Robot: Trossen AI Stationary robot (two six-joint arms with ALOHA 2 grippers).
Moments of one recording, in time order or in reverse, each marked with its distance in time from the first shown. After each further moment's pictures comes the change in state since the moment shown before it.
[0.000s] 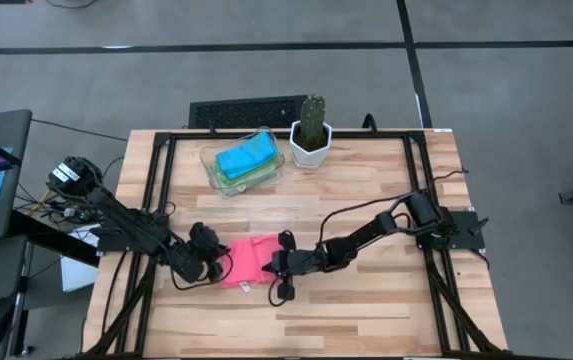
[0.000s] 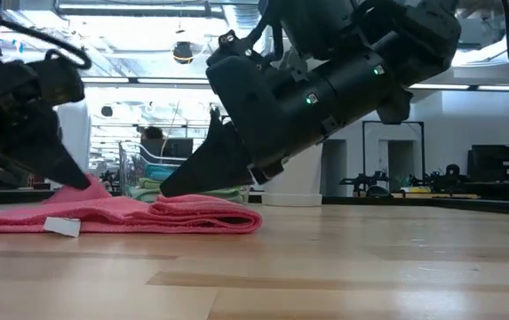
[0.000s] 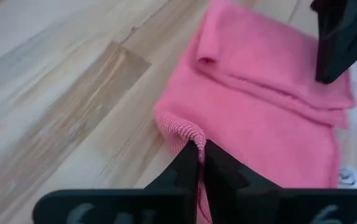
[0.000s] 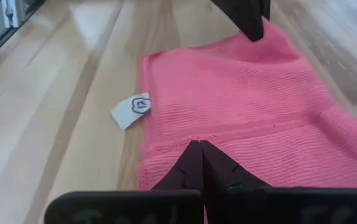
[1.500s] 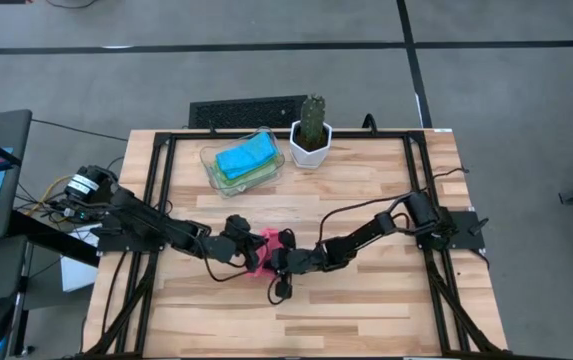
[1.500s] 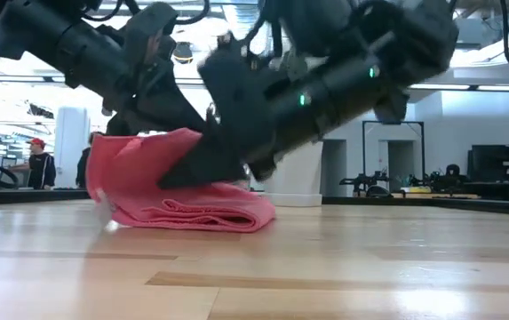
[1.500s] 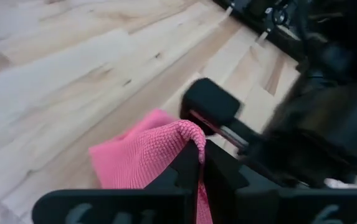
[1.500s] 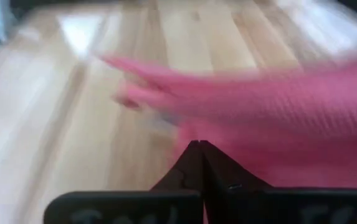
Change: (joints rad) left arm 0.264 0.216 0.249 0.363 0.096 0.211; right arm -0.009 0.014 0.002 0.035 0.041 0.014
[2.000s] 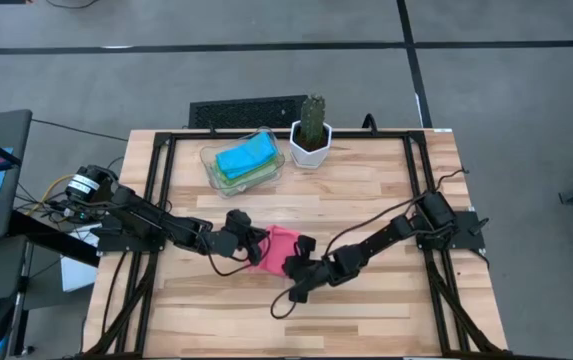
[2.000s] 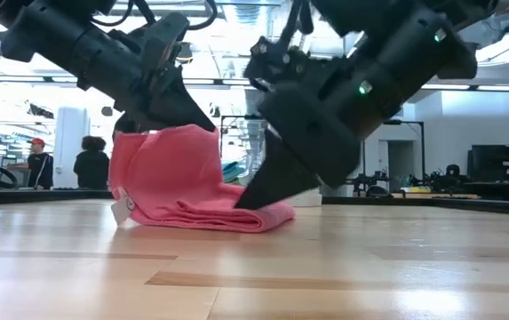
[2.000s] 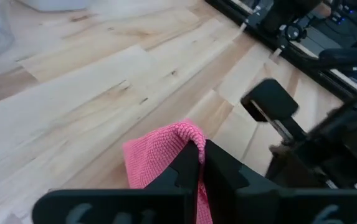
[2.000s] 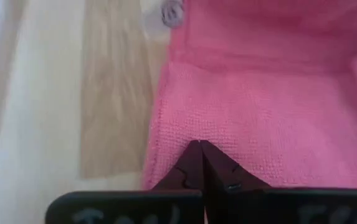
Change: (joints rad) left arm 0.045 0.001 0.008 0.003 -0.026 0.013; right arm 0.102 -0.111 0.001 -0.475 0.208 0.131
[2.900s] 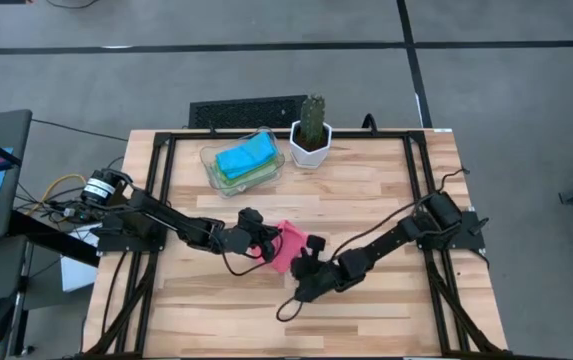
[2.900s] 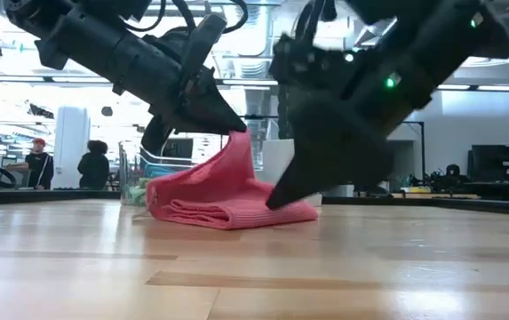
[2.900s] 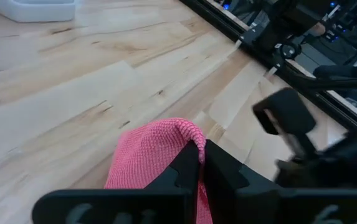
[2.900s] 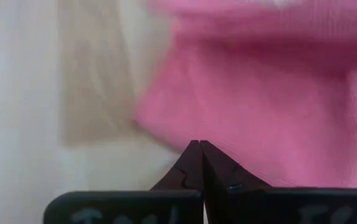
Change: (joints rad) left arm 0.048 0.133 0.097 0.098 0.011 0.018; right arm 0.048 -0.047 -0.001 -0.139 0.123 0.059
